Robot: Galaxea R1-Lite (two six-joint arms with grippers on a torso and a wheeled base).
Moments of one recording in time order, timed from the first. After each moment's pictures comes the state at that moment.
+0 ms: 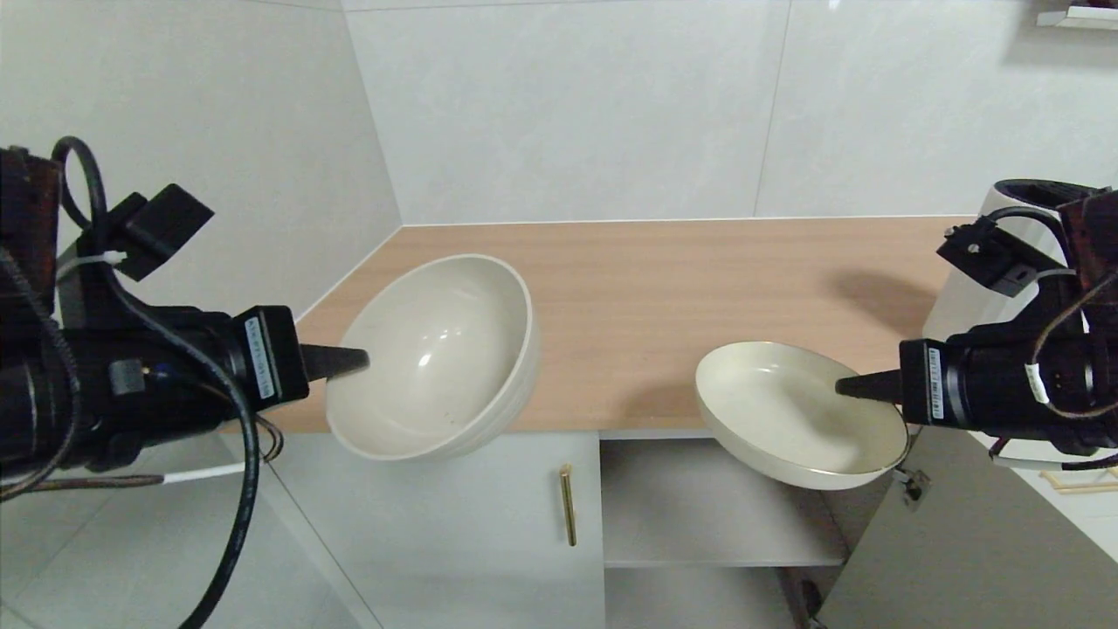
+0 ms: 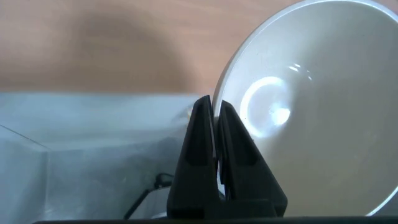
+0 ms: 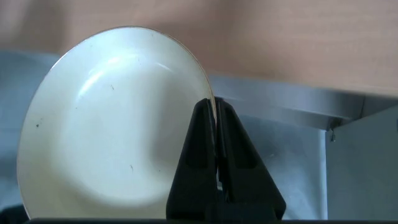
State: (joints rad) left arm -0.40 1.29 -0.98 0.14 -0.03 -0.50; right arm 0.48 1.40 -1.00 0.16 0.03 0.40
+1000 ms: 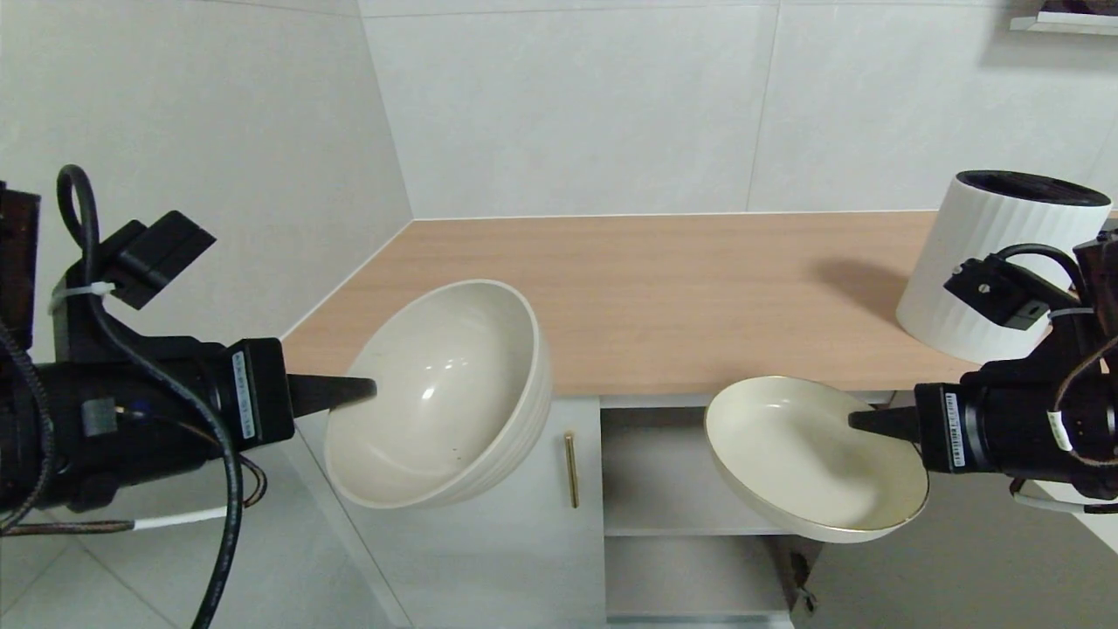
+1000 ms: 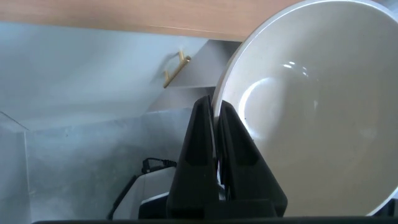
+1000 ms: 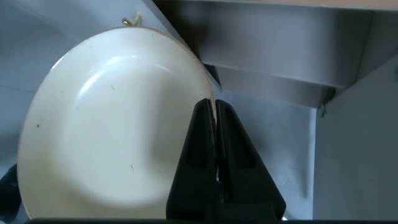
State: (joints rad) left arm -0.40 1.26 -0.93 0.14 -0.12 -0.50; right arm 0.49 1.36 -0.91 0.13 0.02 0.34
